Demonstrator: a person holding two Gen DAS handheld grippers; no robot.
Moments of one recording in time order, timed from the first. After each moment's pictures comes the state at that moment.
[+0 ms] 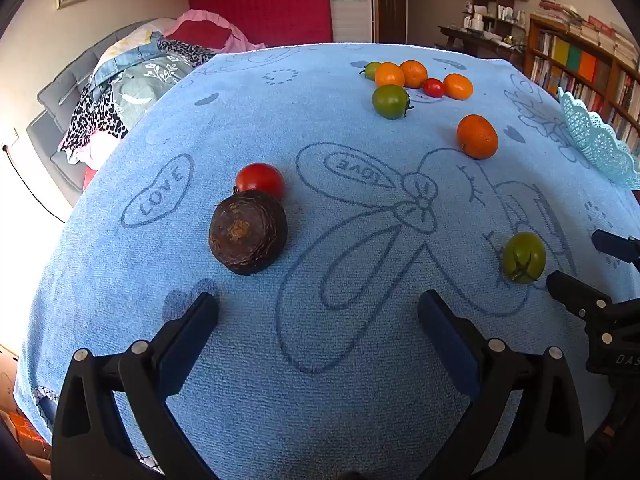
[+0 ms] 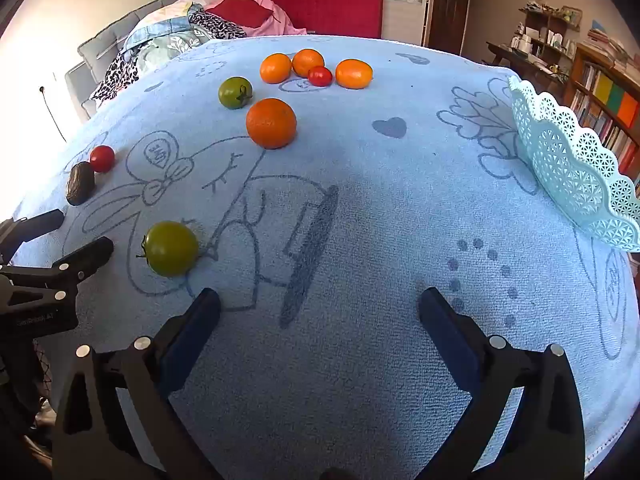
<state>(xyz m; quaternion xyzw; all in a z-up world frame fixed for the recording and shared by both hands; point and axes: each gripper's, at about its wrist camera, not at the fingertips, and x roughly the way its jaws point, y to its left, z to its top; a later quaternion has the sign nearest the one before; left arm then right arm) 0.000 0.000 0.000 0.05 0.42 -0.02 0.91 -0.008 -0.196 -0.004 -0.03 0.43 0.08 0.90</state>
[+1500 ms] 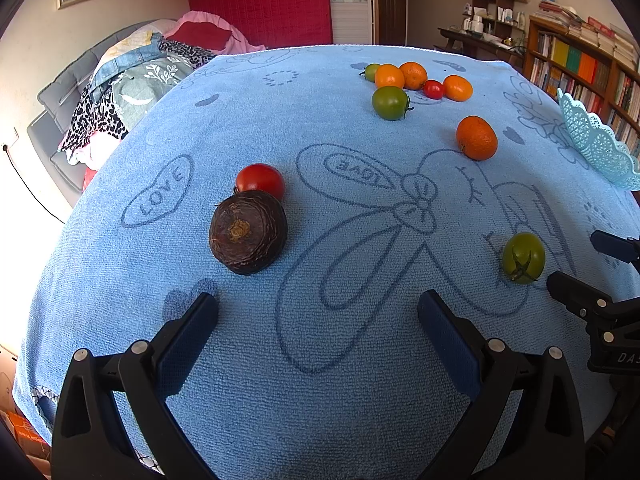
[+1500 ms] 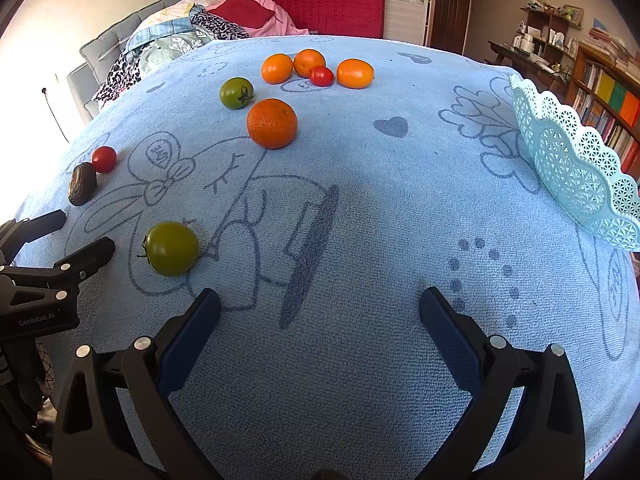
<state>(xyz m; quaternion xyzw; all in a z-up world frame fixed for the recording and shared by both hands) 0.000 0.000 0.000 0.05 0.41 -0.02 0.91 -0.008 -0.198 -0.005 -0.03 0.43 0.08 0.90</state>
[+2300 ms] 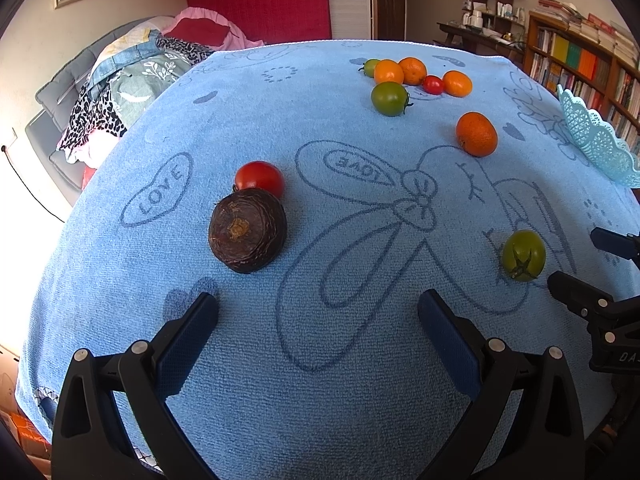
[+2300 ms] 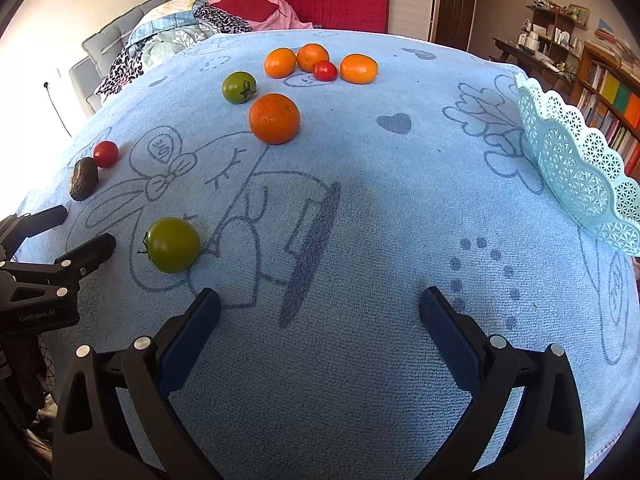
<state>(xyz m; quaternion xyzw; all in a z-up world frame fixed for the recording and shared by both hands) 0.005 0.000 0.003 0.05 0.42 -0.03 0.90 -0.005 -0.196 -0.003 -0.04 0.44 0.09 0.89</state>
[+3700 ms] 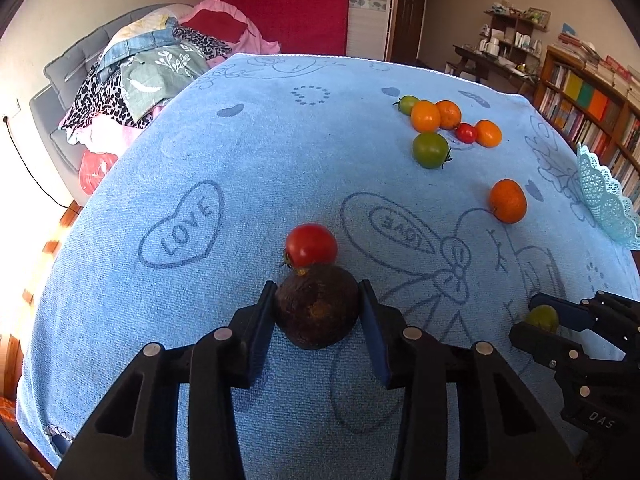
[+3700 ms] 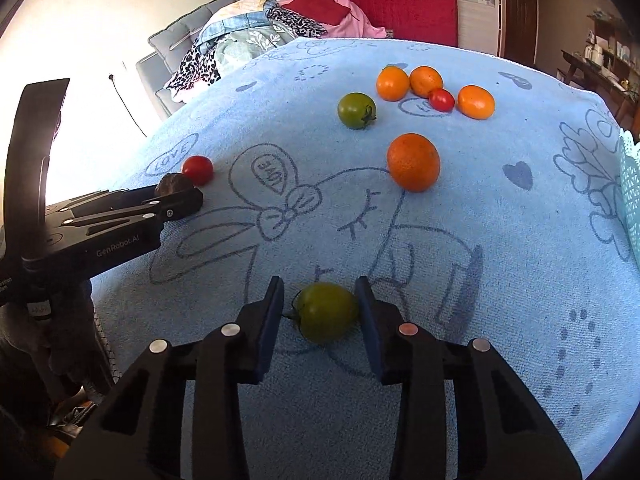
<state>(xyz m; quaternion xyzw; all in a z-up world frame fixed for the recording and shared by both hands) 0.031 0.037 0.024 0.00 0.41 -0.02 0.91 0.011 -0.143 0.013 -0.02 0.43 0.23 0.87</state>
